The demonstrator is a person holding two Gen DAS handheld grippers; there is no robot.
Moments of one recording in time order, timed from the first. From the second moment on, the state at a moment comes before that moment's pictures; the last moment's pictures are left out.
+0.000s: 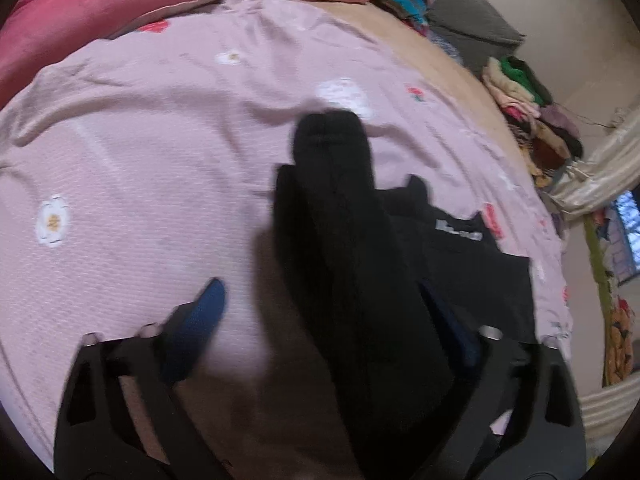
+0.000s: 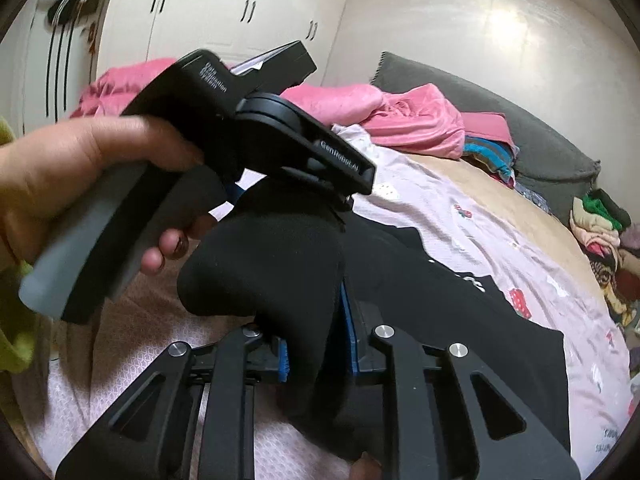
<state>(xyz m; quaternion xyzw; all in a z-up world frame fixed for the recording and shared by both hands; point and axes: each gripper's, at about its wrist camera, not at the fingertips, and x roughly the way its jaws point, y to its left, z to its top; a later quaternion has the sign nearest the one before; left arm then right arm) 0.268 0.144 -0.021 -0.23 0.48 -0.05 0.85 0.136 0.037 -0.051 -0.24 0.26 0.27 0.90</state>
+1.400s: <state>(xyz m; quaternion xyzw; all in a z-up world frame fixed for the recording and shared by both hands) 0.286 -0.101 0.046 -0.09 0.46 -0.16 0.87 0.121 -0.163 -0.024 -0.07 0.26 0.15 0.95</state>
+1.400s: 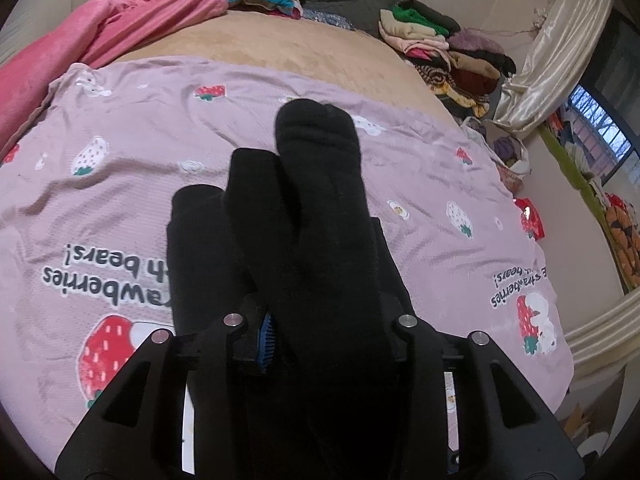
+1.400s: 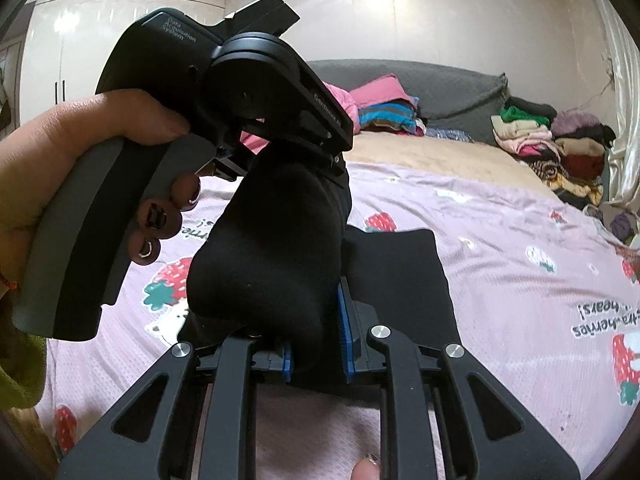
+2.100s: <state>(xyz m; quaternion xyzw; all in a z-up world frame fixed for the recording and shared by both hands) 0.307 -0.137 0.002 -0.09 0.50 -0.16 0.84 0.138 -0.214 -0.053 0.08 0.35 0.17 0.92</state>
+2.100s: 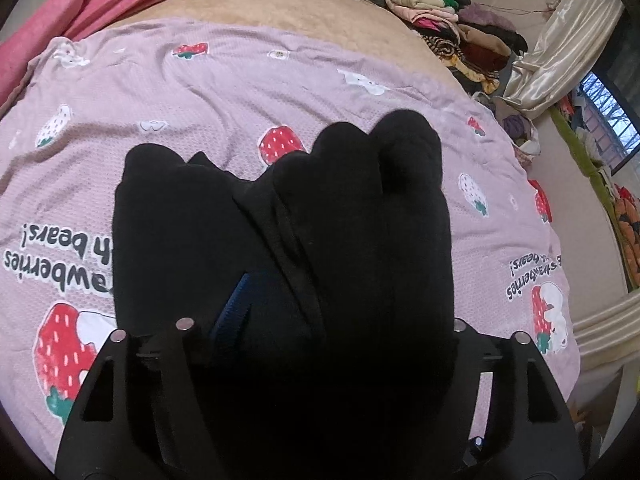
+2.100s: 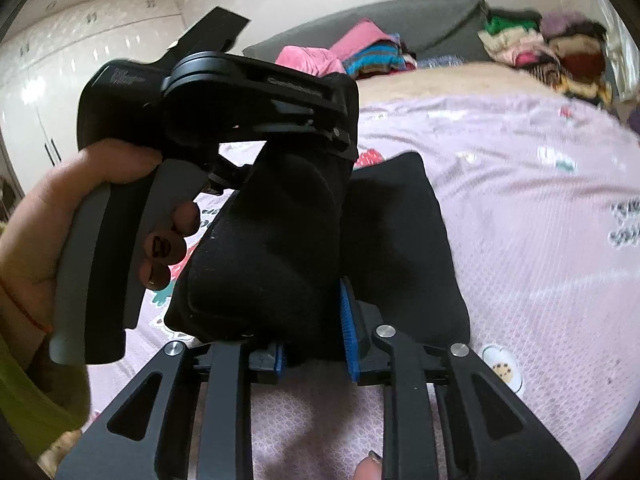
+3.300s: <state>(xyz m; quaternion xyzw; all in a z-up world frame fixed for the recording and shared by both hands) 0.248 -0.062 0.001 -0.10 0.46 -0.14 0.87 0.248 -0.250 -0.038 0.22 0.48 0.24 0.81</state>
